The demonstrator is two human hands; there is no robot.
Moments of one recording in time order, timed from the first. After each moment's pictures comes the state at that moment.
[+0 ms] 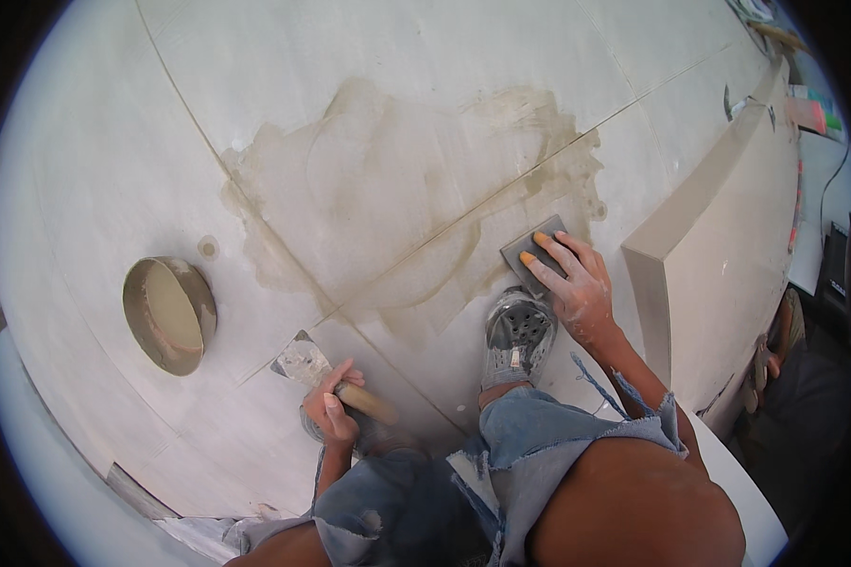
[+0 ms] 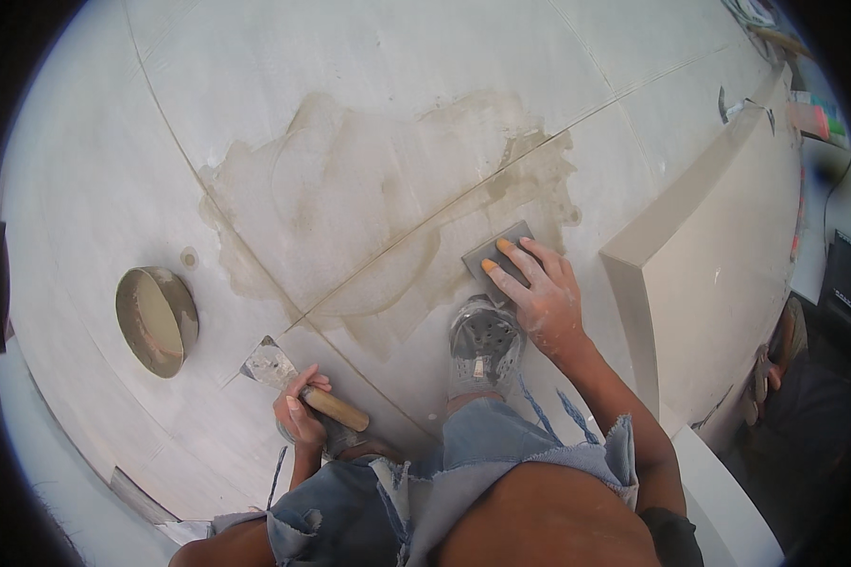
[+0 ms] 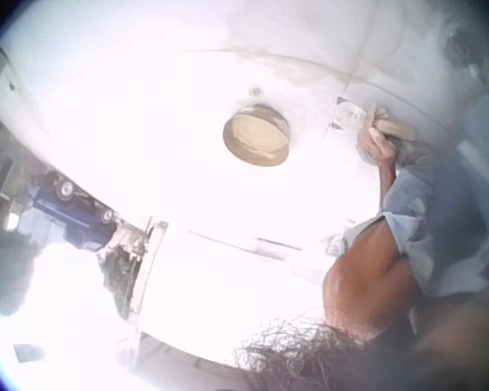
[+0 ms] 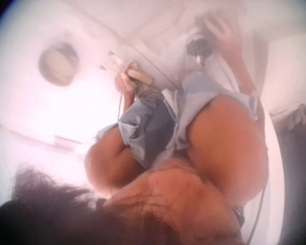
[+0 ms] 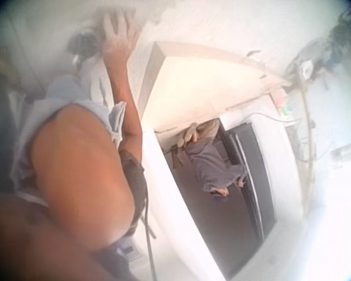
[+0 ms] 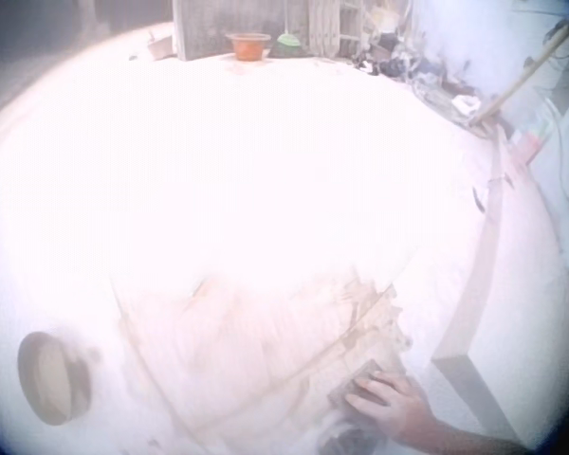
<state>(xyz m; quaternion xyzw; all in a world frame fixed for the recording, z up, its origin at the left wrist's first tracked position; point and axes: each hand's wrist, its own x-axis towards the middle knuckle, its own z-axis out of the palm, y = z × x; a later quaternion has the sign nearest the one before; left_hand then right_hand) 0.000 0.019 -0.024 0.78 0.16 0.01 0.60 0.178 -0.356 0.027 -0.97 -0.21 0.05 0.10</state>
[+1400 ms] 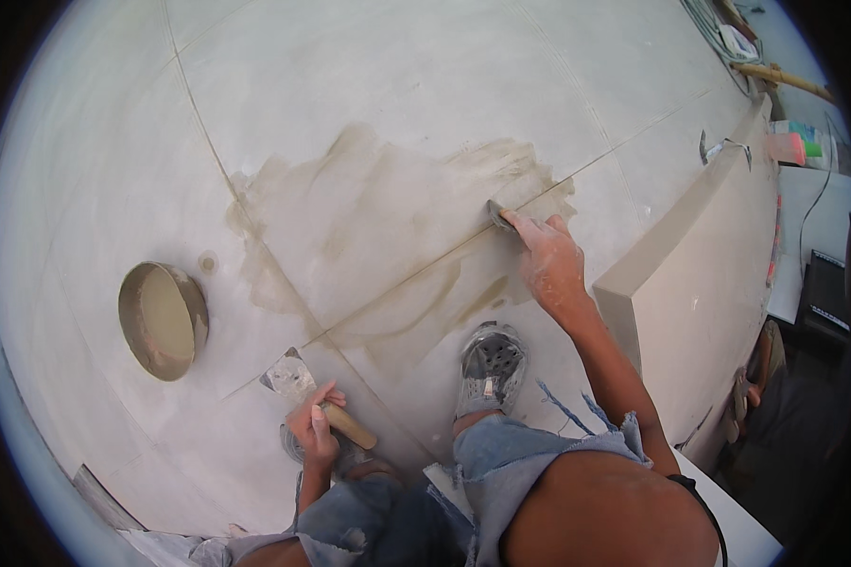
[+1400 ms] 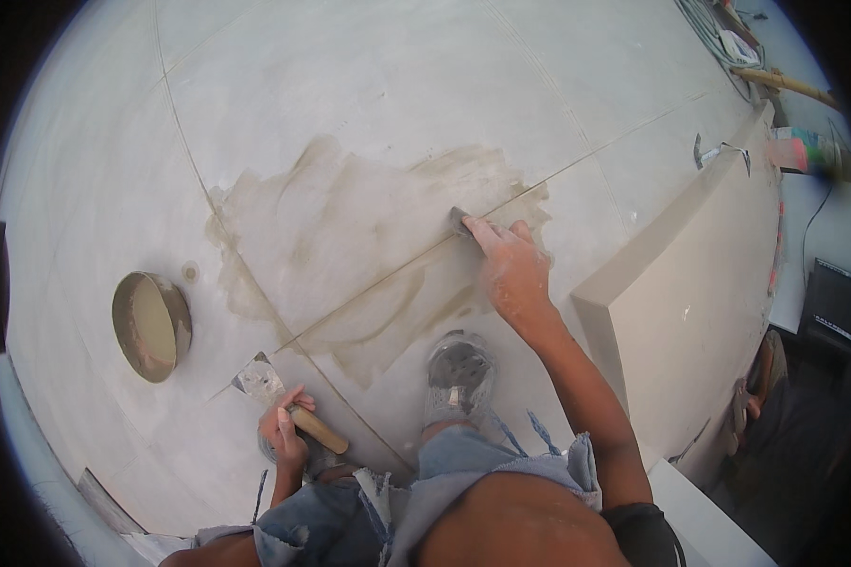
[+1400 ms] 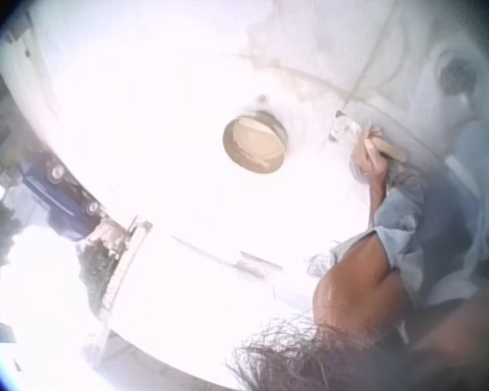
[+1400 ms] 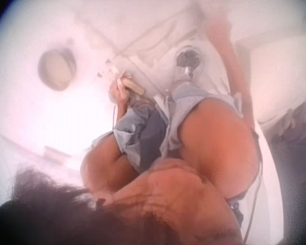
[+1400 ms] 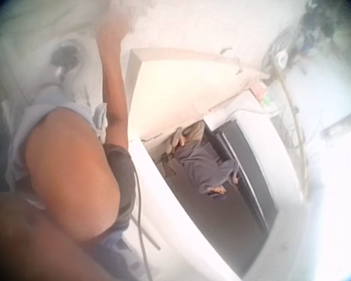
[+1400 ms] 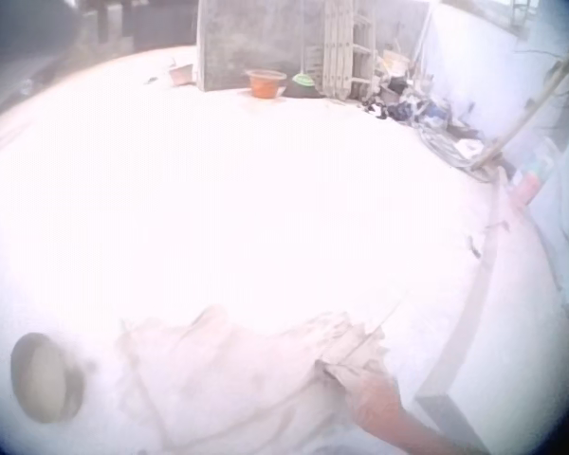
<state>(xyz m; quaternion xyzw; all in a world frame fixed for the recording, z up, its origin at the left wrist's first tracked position) 0.000 0.016 -0.023 0.76 0.17 0.01 0.63 0.270 -0.340 0.020 -0.99 -0.09 0.04 0.10</state>
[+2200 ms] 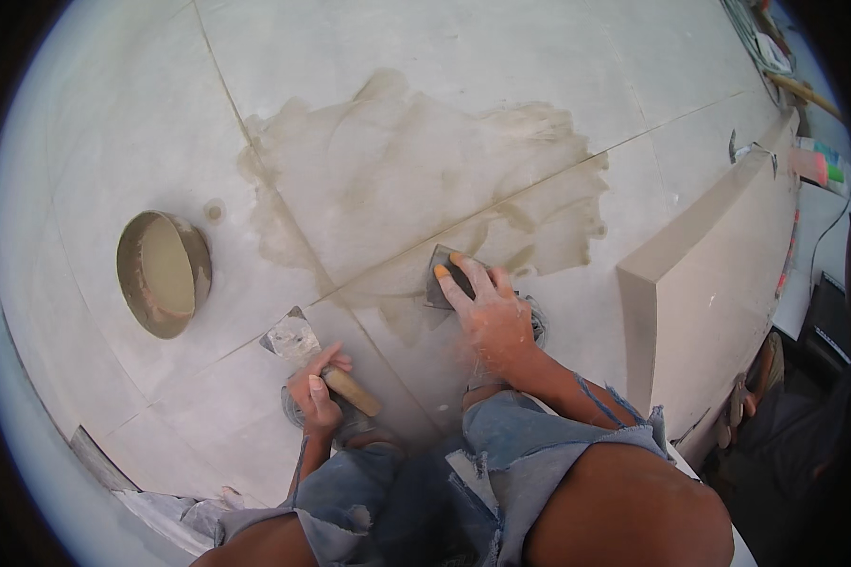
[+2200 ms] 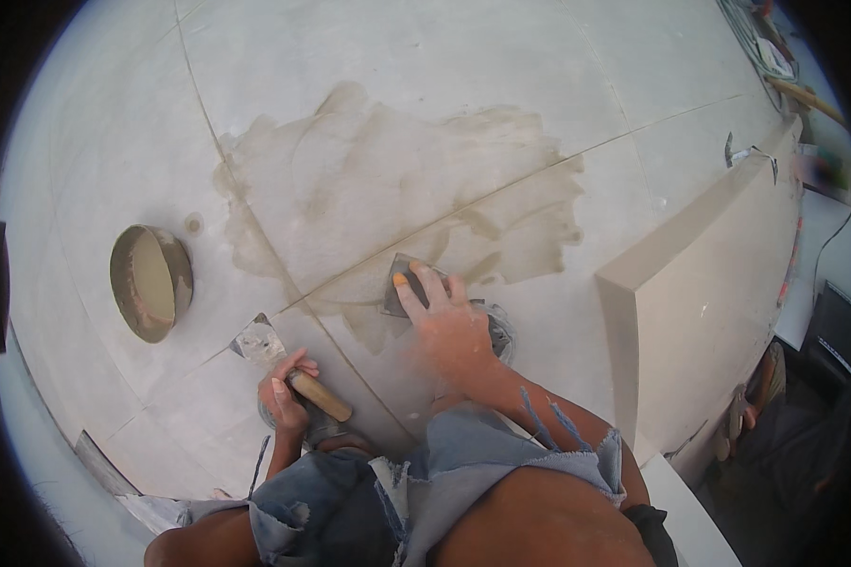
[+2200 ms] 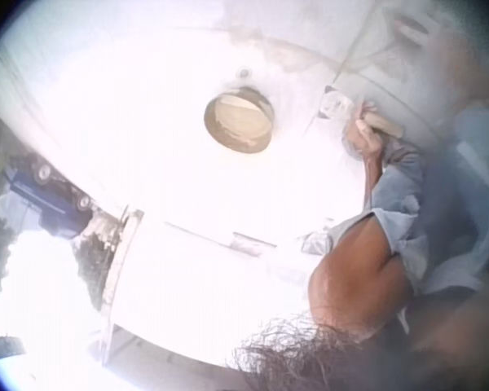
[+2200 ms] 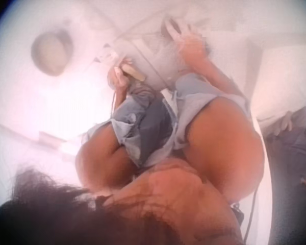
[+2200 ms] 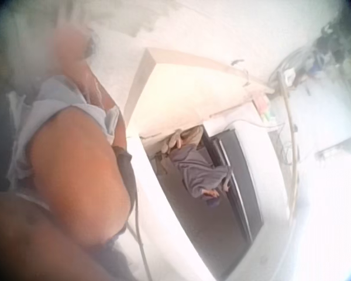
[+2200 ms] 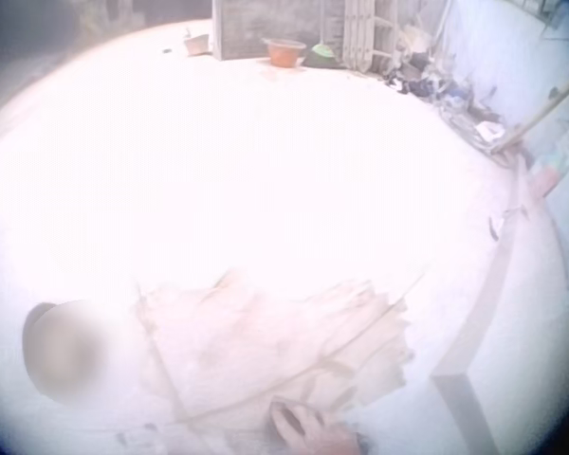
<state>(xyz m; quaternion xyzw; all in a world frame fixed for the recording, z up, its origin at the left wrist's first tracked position) -0.005 0.018 -0.029 0.76 0.17 0.01 0.62 0.160 -0.245 0.030 -0.95 -0.23 0.18 0.11</state>
